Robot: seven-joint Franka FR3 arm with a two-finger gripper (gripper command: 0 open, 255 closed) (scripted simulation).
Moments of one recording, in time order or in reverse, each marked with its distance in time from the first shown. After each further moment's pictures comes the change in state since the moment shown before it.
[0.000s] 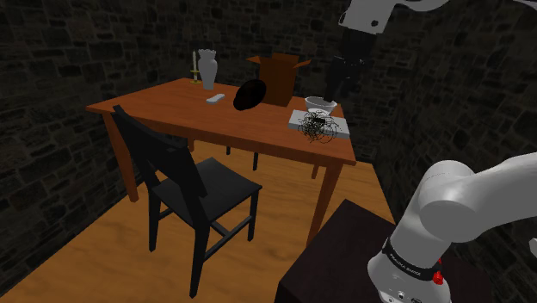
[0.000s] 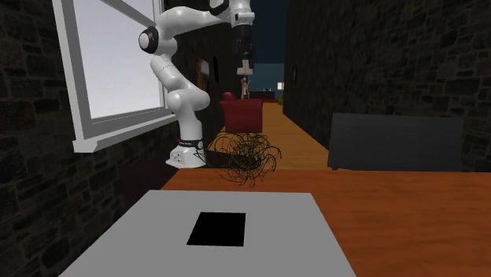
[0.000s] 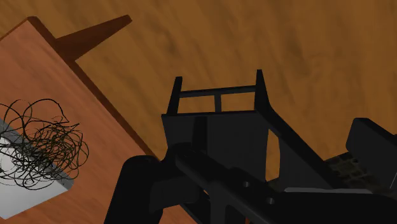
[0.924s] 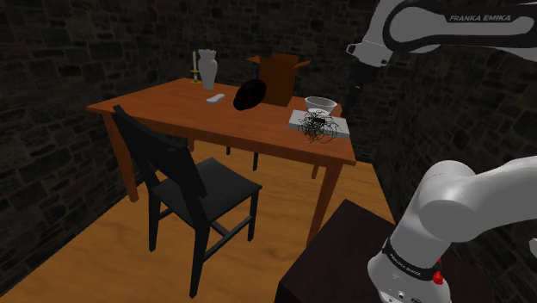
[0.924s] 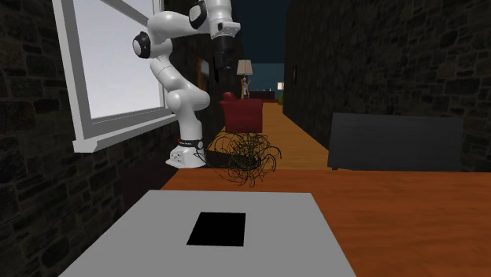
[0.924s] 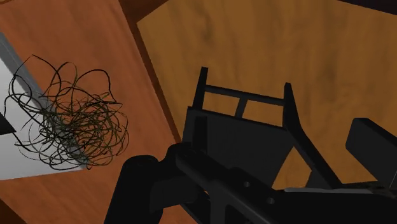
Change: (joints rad) arm -0.015 -0.040 -0.282 -0.190 -0.239 0.219 -0.453
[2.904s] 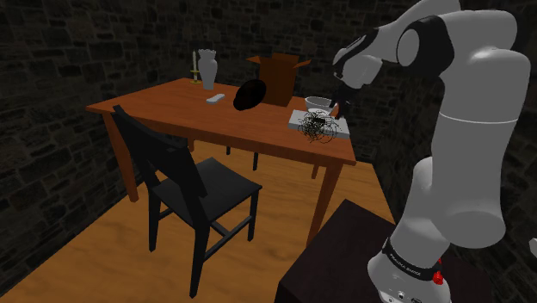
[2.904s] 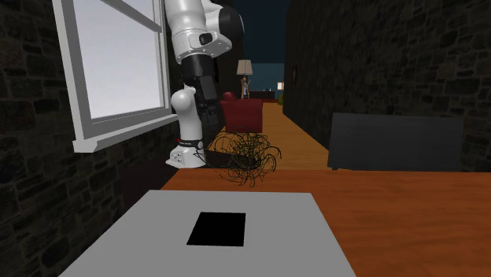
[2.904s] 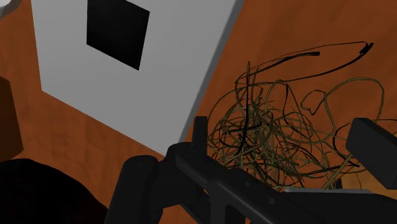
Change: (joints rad) arm 0.369 1.074 -0.937 0.486 0.709 0.503 -1.553
